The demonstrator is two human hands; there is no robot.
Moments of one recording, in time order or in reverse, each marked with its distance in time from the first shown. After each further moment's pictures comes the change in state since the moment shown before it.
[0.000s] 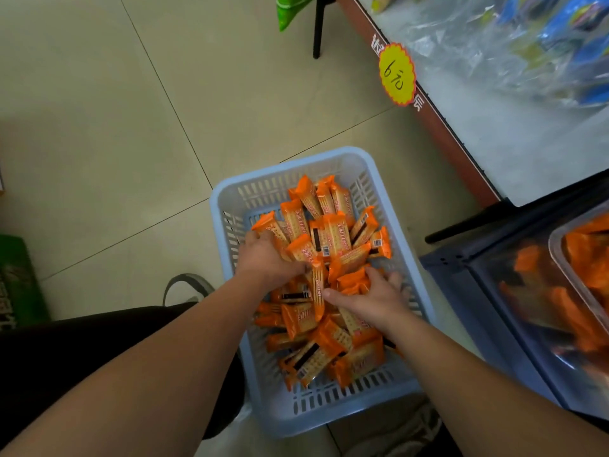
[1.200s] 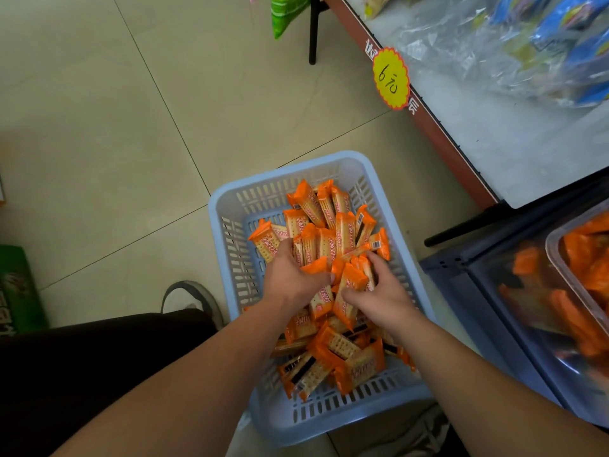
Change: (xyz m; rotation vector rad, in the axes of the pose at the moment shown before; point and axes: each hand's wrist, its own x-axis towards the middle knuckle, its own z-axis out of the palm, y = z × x) left_hand -0.027 0.028 0.036 -0.510 0.024 0.023; right_hand -0.008 0.002 -0.012 0.407 0.091 -0.222
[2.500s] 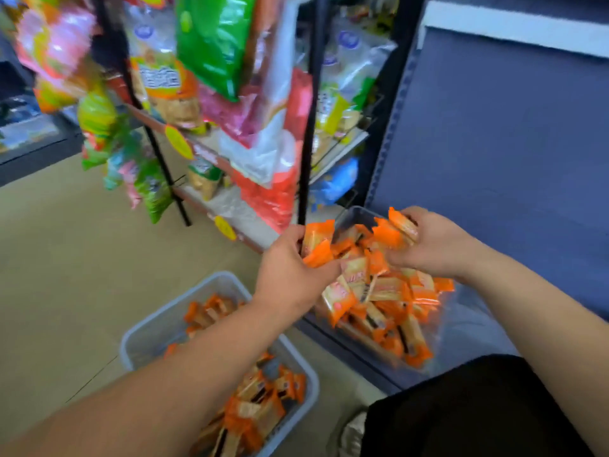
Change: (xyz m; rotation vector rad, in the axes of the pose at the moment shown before) left_hand -0.274 0.281 0.014 -0.099 -0.157 0.878; right_hand -0.298 -0.069 -0.335 -0.419 0.567 -0.232
